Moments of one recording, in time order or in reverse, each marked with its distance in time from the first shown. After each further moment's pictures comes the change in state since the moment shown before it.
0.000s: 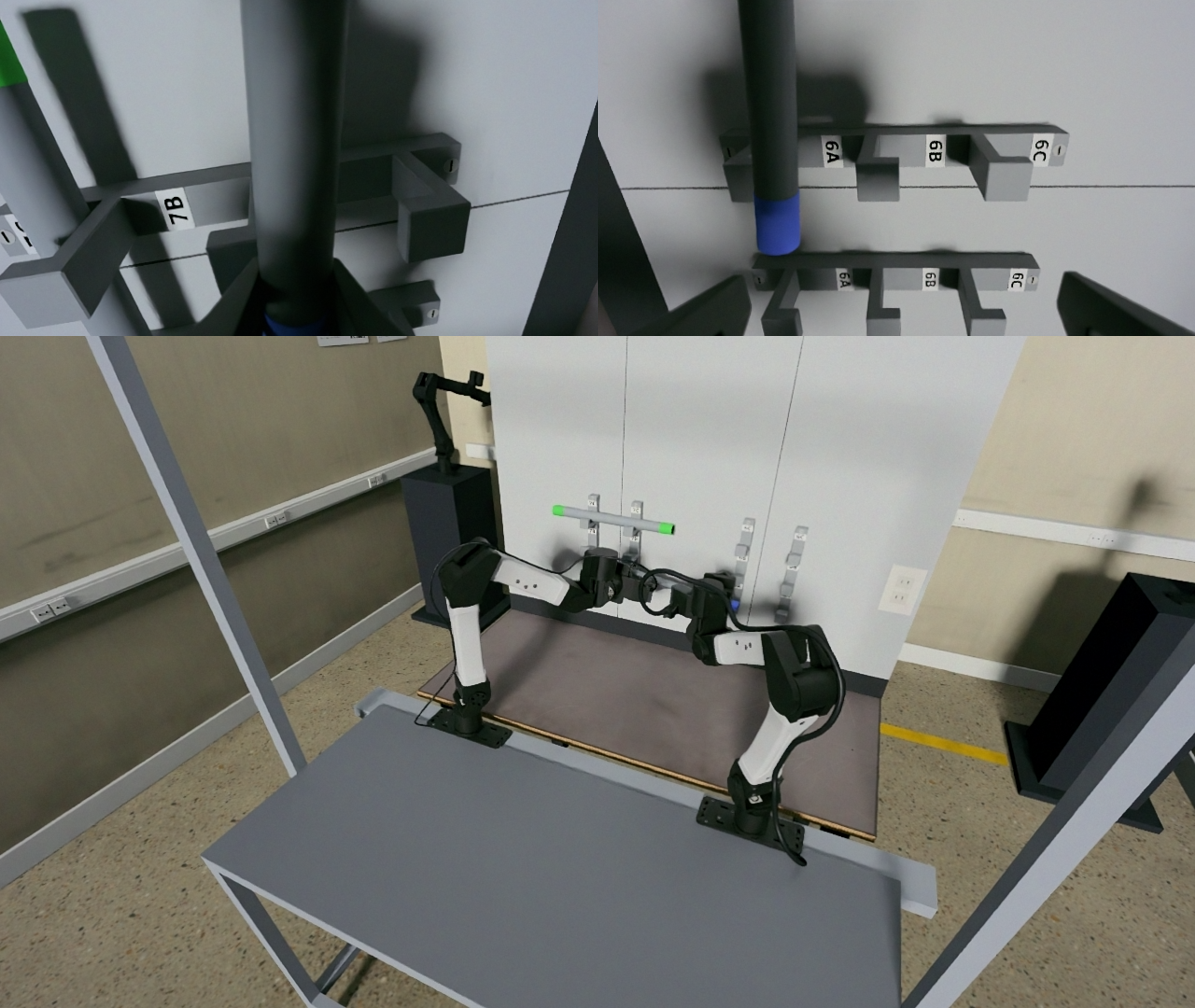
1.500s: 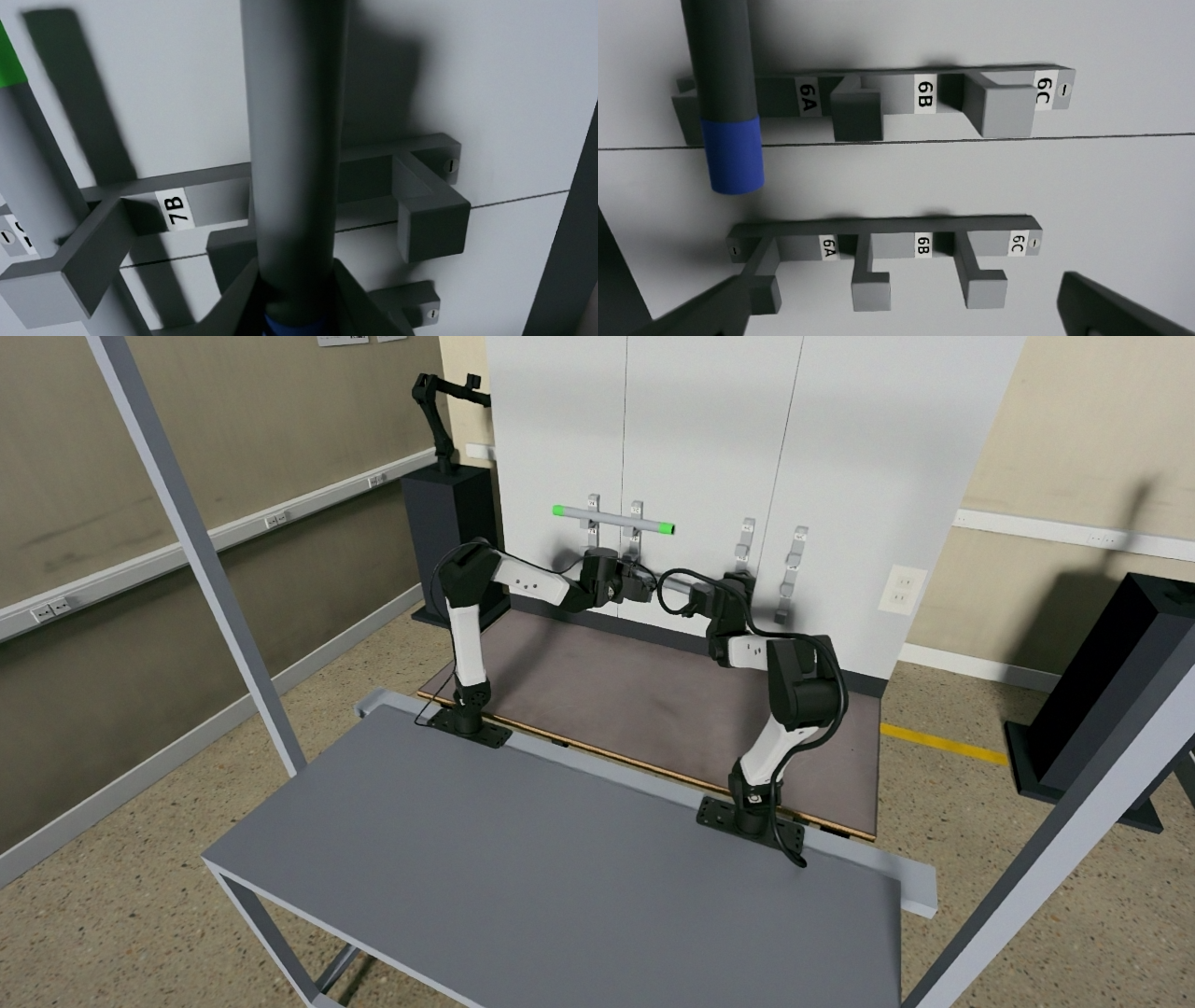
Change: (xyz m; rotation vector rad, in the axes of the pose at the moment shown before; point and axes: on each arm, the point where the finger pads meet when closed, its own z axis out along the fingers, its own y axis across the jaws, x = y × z) left arm 0.000 0.000 0.000 0.000 0.000 0.000; right arm 0.040 -0.006 0.010 0.019 0.013 0.014
